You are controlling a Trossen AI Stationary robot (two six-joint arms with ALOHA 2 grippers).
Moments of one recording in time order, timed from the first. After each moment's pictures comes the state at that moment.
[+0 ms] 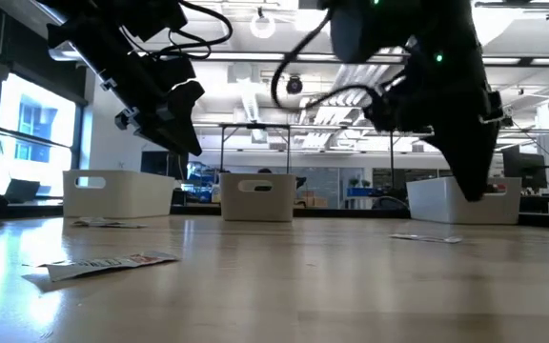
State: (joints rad) left arm -0.03 1.30 0.69 -0.23 -0.64 -0.57; right arm 0.23 1.87 1.29 -1.19 0.03 0.98
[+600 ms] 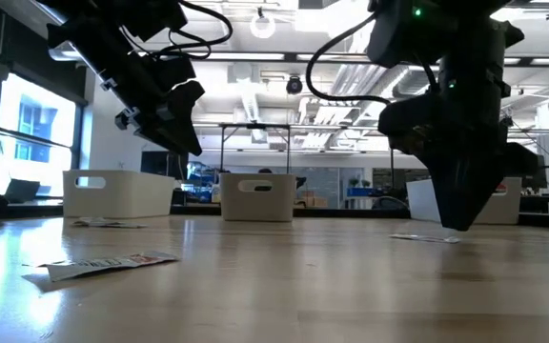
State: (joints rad) left arm -0.03 1.30 0.69 -0.23 -0.64 -0.57; right arm 0.20 1.64 0.88 -0.59 -0.03 1.26
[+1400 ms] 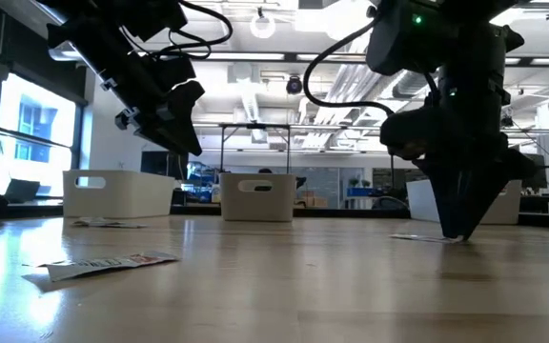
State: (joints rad) left arm -0.03 1.30 0.69 -0.23 -0.64 -0.57; right arm 0.22 1.71 0.89 -0.57 -0.02 1.24
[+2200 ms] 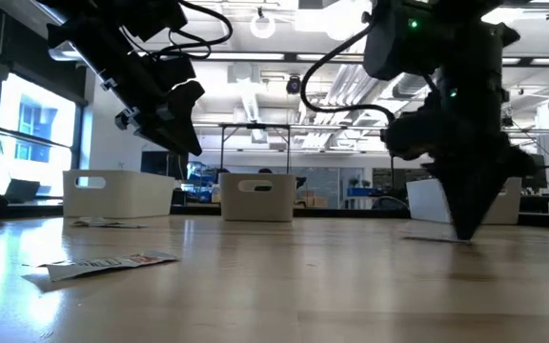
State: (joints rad) left arm -0.03 1.30 0.69 -0.23 -0.64 -0.57; right arm 0.22 1.70 0.93 -0.68 -0.02 1.19
